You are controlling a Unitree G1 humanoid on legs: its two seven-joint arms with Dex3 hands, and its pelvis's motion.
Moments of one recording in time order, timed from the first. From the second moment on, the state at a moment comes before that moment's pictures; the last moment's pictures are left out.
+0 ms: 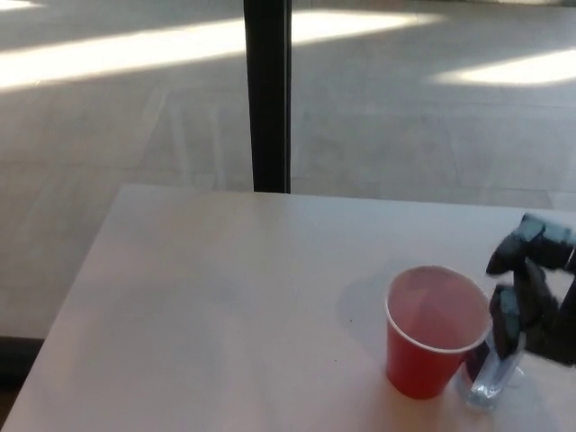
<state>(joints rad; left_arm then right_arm) 0.15 0.54 0.41 1.02 -0.10 -0.01 0.14 -0.04 -0.49 -0.08 -0.31 0.60 0.46 0.22</state>
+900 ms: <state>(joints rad) 0.15 0.54 0.40 1.04 -0.10 -0.01 0.14 -0.08 -0.50 -0.15 -0.38 0.65 0.56 0.22</state>
